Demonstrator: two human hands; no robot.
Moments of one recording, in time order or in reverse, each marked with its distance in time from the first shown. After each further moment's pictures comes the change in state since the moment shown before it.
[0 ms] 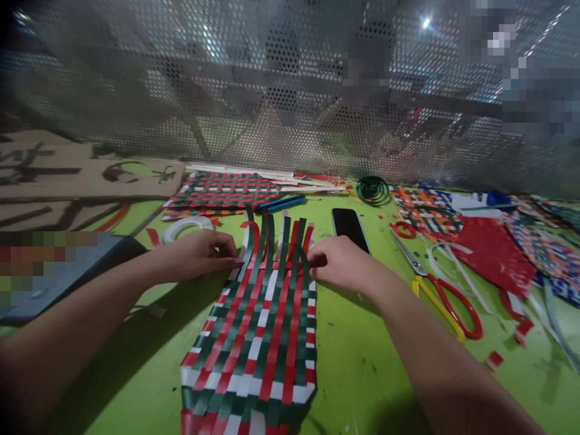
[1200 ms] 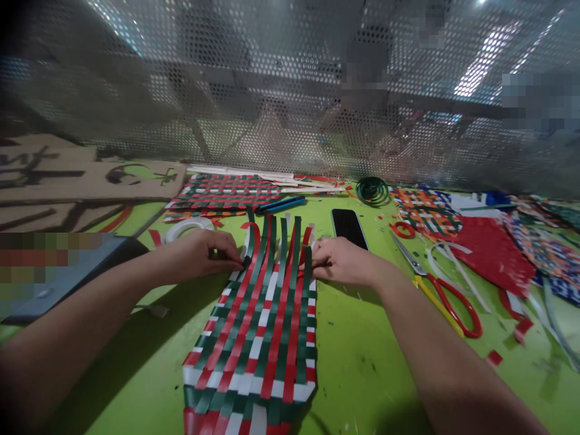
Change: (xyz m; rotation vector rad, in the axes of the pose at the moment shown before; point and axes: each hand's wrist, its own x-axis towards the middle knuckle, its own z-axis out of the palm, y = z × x) left_hand 0.002 -0.008 -0.002 0.086 0.038 0.281; right_hand 0.004 0.021 -0.007 -0.072 -0.054 -0.335
